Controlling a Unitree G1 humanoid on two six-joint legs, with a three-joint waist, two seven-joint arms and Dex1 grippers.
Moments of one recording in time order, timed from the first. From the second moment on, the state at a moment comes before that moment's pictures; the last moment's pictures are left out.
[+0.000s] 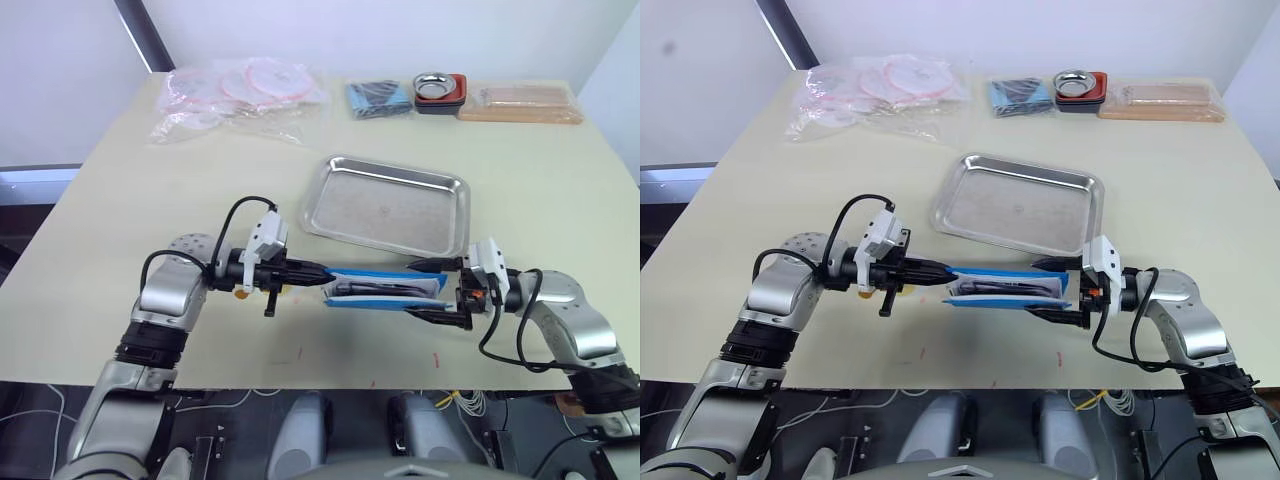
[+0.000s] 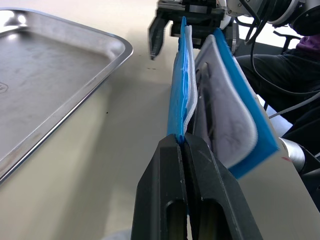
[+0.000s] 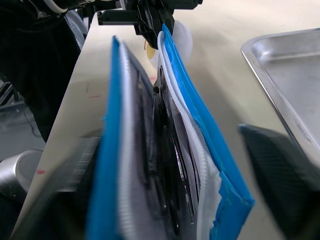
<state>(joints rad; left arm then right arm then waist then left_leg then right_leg) -0.48 0.64 -0.12 0.13 -0.40 0.32 -1.46 -0.25 -0.58 0.10 -0.05 0.47 0.22 1.24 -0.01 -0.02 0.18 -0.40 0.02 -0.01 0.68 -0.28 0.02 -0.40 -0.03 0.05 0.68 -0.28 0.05</state>
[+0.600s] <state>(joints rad) -0.49 0.62 -0.13 0.15 -0.38 0.27 -1.45 -0.20 -0.68 -0.10 -0.30 0.80 0.59 1.12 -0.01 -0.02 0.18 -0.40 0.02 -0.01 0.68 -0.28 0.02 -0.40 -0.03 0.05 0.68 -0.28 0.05</state>
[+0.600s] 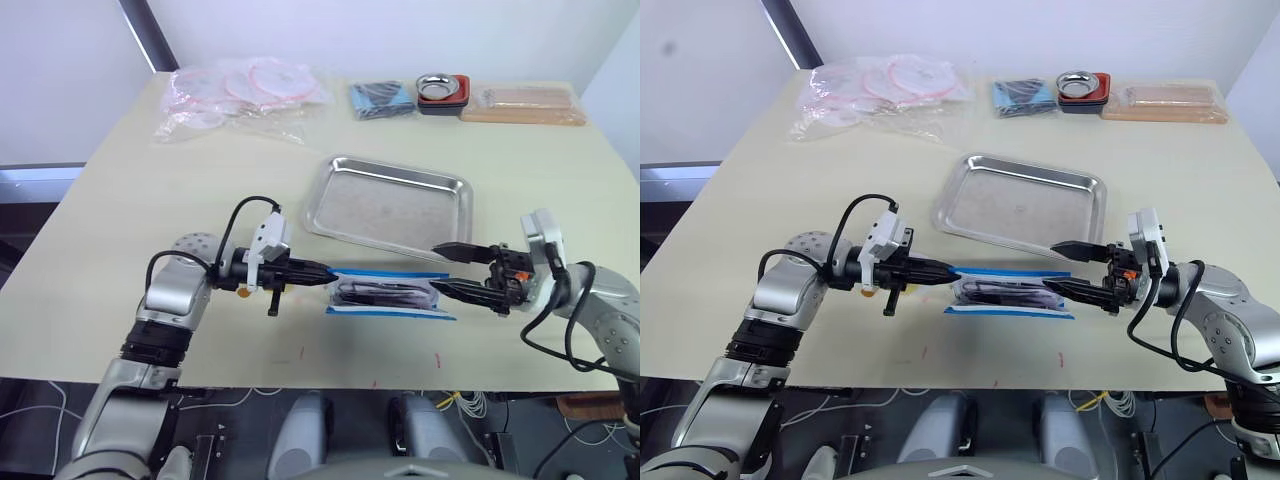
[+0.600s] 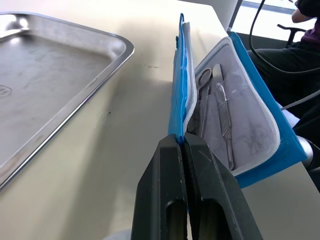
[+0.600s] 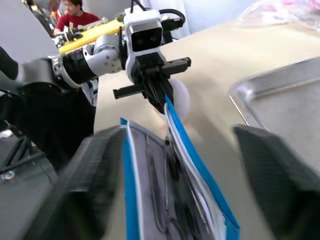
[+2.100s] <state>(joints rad) -0.72 0.50 -0.27 0.52 -0.08 0.06 -1.38 0.00 -0.76 0.20 -0.31 0.42 0.36 1.21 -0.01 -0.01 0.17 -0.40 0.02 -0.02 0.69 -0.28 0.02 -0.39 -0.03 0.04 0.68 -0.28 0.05</state>
